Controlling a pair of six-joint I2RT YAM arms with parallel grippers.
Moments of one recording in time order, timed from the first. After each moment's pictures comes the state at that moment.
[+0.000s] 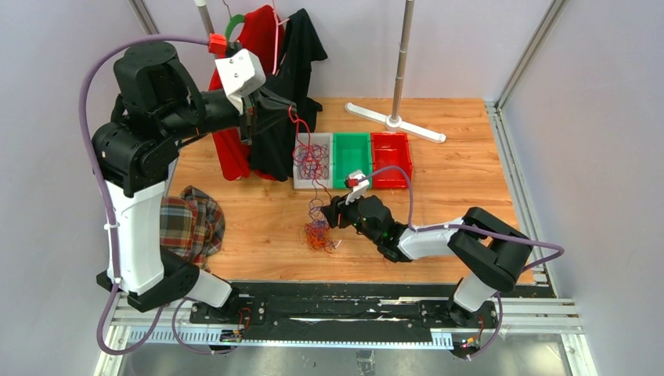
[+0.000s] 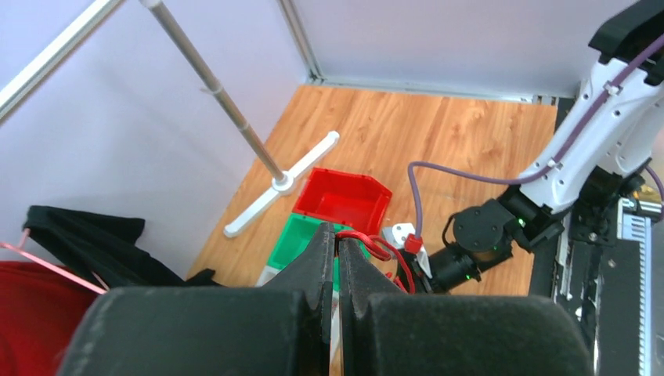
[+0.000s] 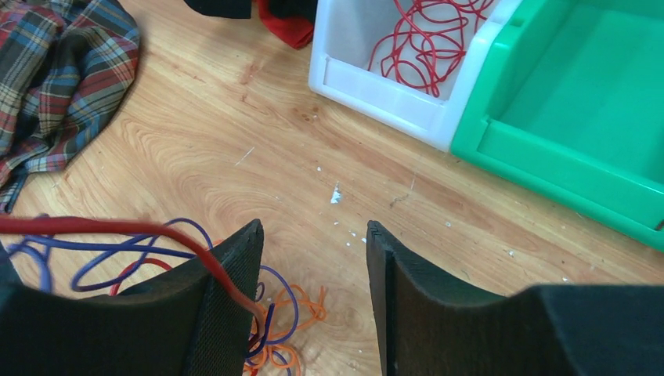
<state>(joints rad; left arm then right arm) -0.46 1.46 2.45 -1.16 0.68 0.39 0.95 1.62 0.59 0.81 0.18 0.32</state>
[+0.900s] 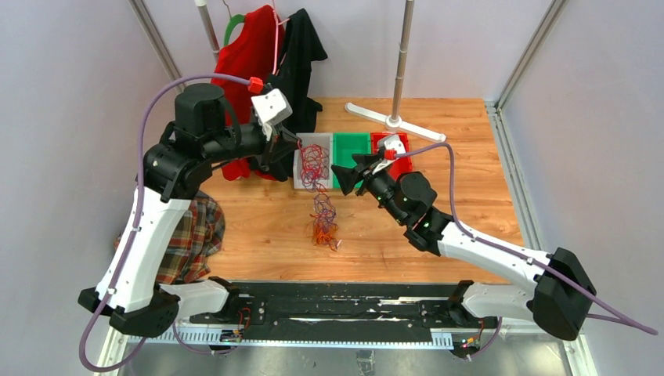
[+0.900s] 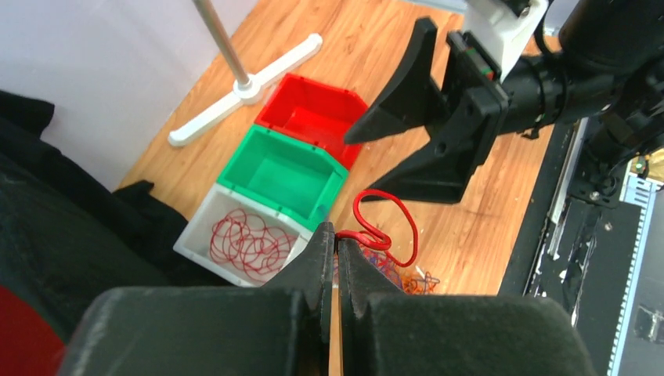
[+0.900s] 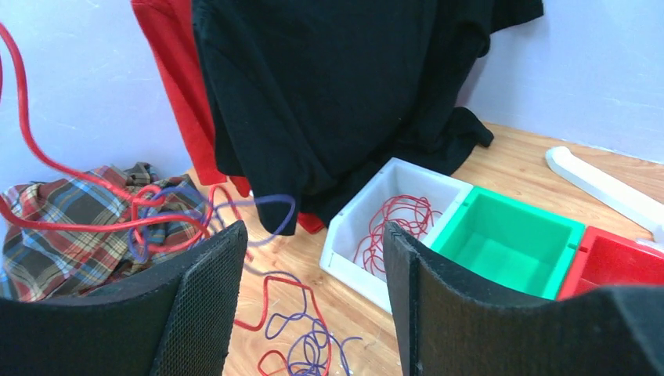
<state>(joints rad) -0.46 1.21 1.75 -0.87 0.59 0.33 0.88 1.18 0.74 0.58 0.16 0.16</state>
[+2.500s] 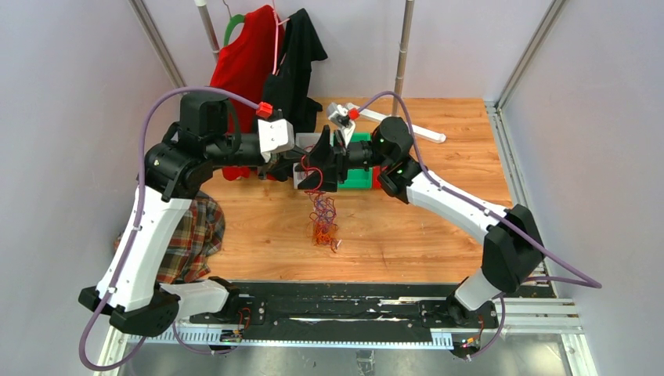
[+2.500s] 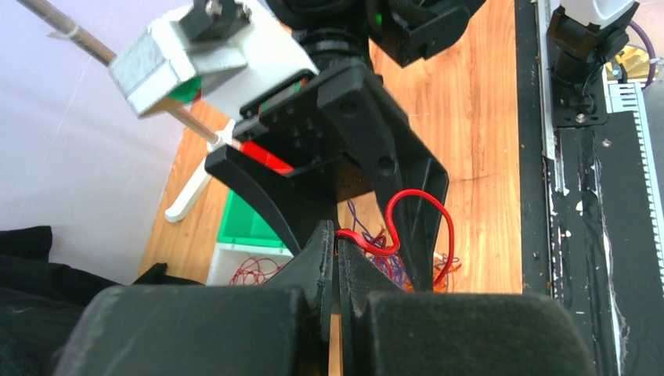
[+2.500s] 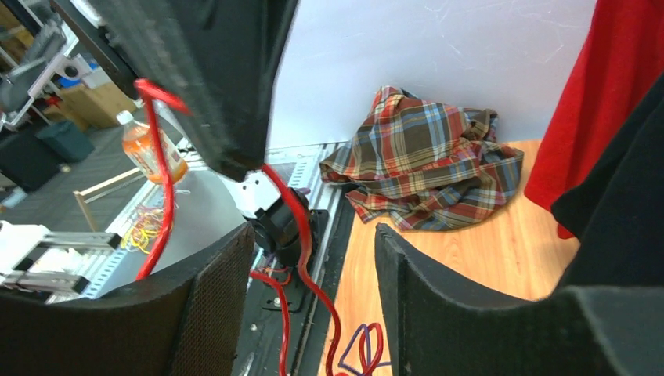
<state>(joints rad) -0.47 1.21 1.73 -0.95 0.81 0.68 0.72 1.54 1.21 0.57 -1.04 0.47</state>
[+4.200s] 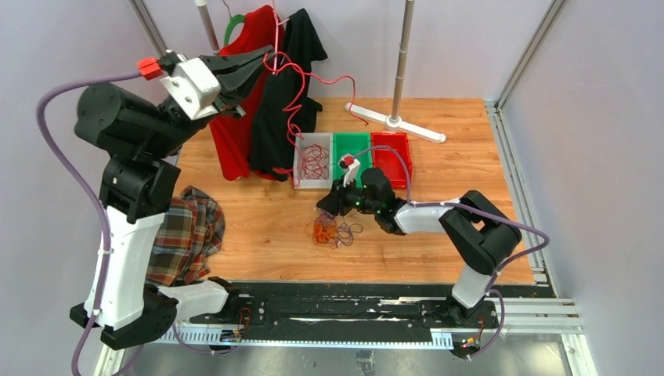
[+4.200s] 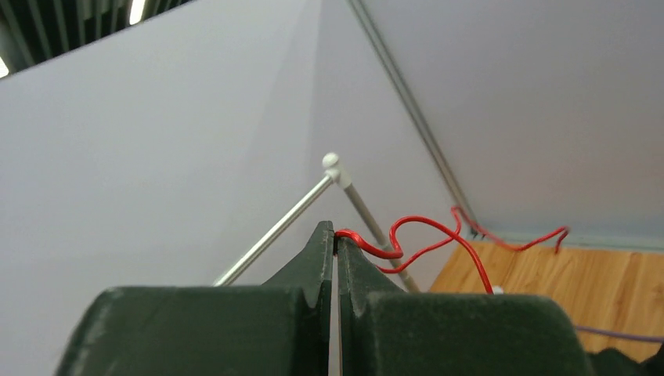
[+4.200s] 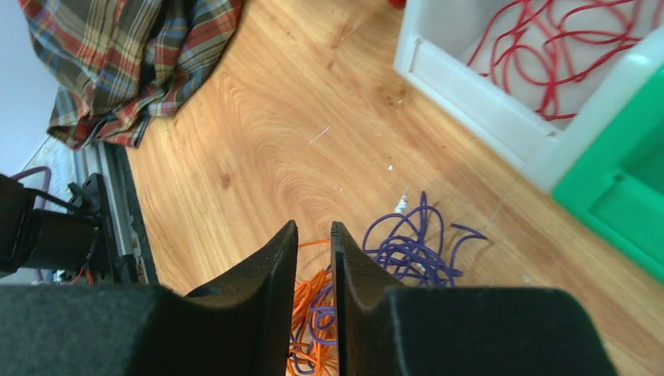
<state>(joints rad) -0.47 1.20 1.97 -0.26 0.54 0.35 0.75 1.75 0.77 0.69 -0.43 0.40</state>
